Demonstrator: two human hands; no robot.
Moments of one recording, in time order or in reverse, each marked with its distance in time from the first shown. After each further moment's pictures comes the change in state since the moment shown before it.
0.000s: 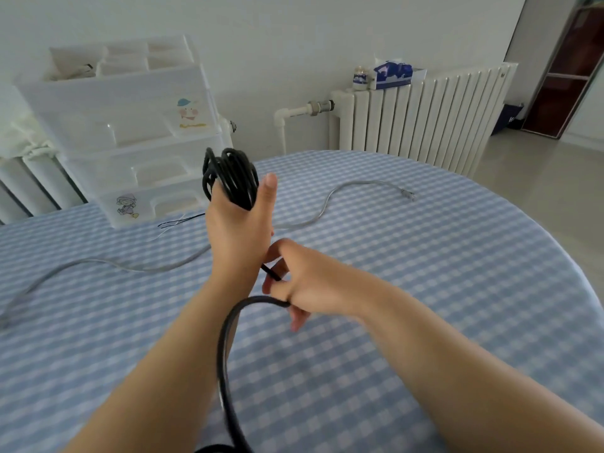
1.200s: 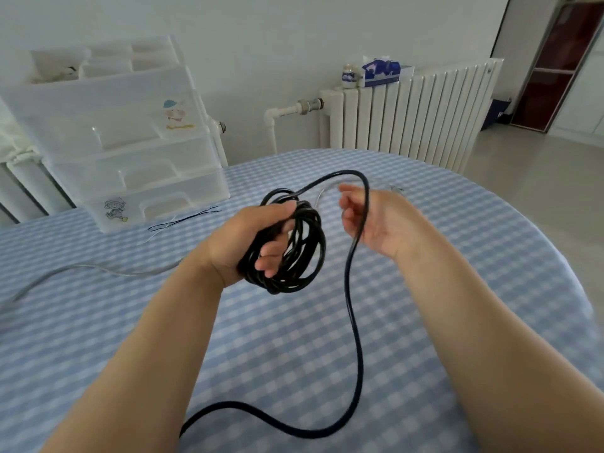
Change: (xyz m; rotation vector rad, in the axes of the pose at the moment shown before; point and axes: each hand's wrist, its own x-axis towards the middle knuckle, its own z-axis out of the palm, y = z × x) left_hand 0.009 0.011 -0.010 -0.346 -0.994 -0.621; right_hand 0.006 0.030 -0.086 1.035 0.603 0.076
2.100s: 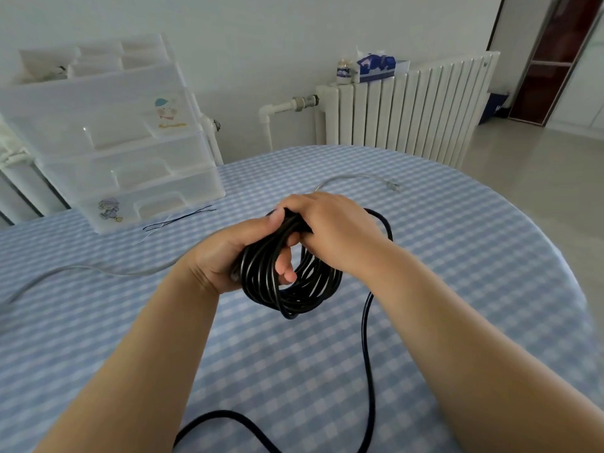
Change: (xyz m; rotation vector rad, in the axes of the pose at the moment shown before) left_hand -0.001 -0.015 -0.009 -0.158 -0.295 0.037; right_hand -0.027 0.020 0.025 -1.544 -0.242 -0.855
